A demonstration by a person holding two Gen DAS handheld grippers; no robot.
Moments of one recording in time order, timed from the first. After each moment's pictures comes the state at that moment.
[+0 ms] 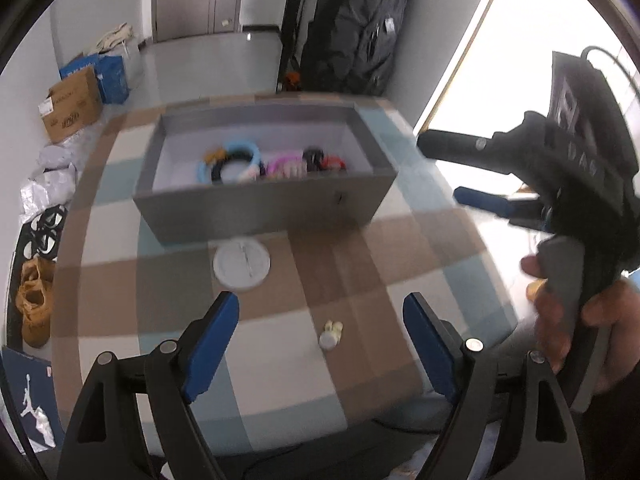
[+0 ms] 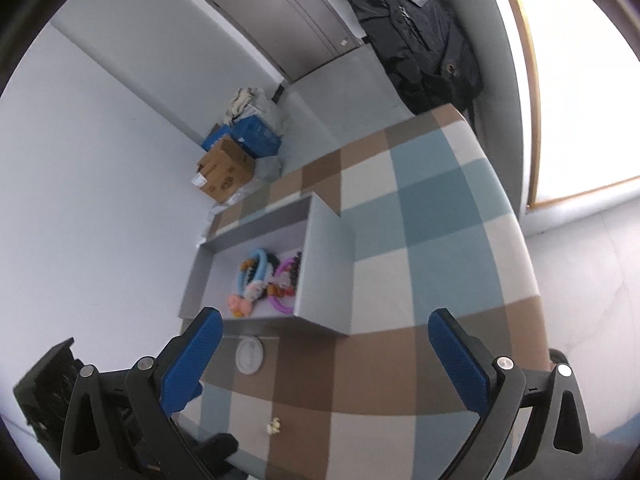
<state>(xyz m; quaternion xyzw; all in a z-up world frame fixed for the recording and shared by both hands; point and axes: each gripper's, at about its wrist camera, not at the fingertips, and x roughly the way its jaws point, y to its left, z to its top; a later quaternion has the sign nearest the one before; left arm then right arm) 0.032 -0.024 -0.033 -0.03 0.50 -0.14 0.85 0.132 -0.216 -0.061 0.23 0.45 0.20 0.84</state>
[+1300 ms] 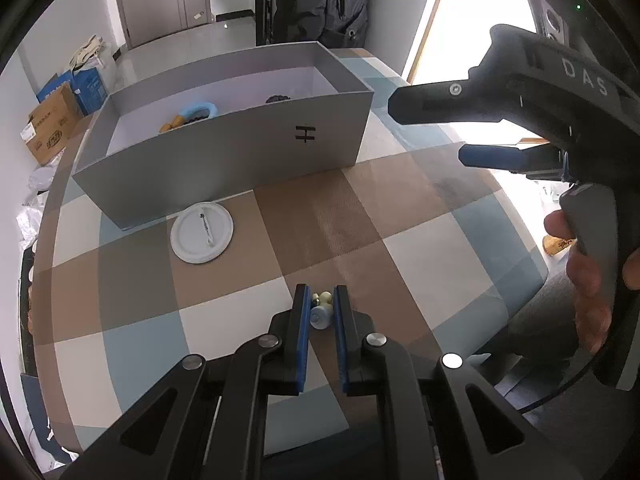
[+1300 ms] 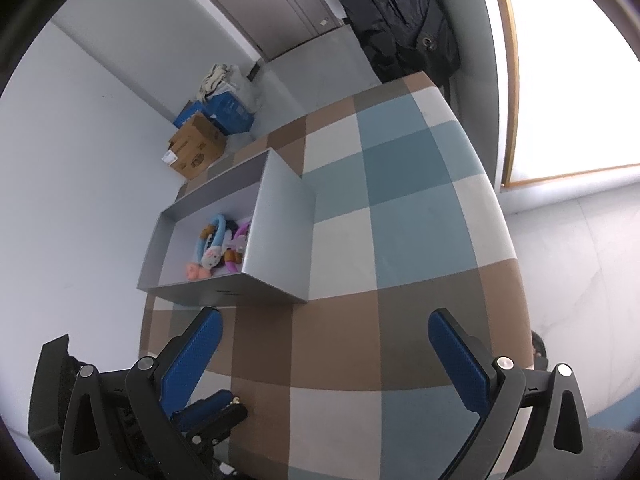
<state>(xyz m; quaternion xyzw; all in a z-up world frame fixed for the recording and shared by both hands) 0.028 -0.049 -0.056 0.03 0.53 -0.16 0.83 0.127 -0.215 -0.080 0.20 0.49 0.17 0.83</state>
